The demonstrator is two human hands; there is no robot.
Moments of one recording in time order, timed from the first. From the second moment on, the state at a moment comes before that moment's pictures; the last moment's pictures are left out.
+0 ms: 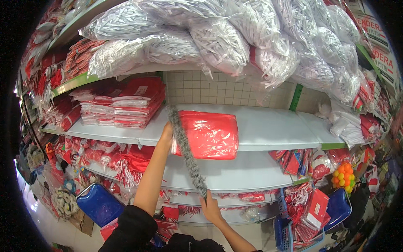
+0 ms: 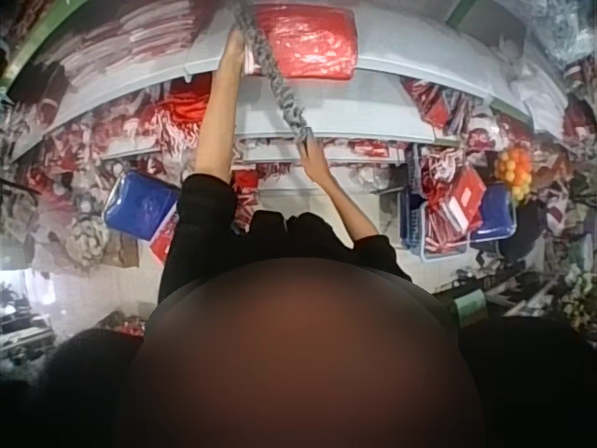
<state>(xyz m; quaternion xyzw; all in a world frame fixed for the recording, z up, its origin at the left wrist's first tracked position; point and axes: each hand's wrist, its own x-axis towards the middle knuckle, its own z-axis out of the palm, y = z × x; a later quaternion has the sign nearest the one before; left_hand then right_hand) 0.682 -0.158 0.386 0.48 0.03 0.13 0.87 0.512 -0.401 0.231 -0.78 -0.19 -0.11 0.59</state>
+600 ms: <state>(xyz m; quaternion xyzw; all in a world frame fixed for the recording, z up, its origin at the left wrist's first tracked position) 0.679 -0.164 0.392 0.49 -0.02 0.13 0.86 0.528 -0.413 0.226 -0.82 -0.31 -0.20 0.43</state>
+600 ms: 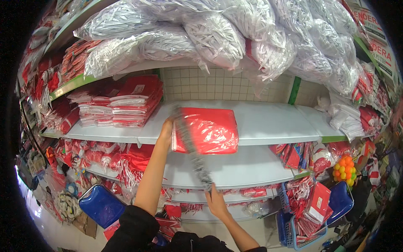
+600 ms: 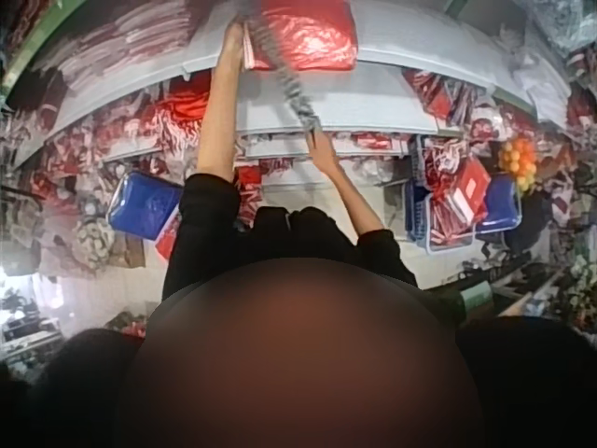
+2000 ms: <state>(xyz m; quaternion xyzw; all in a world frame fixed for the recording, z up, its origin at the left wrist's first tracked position) 0.538 -0.137 0.438 0.54 -0.16 0.25 0.79 0.627 -0.423 0.422 -0.88 -0.21 -0.29 0.30</state>
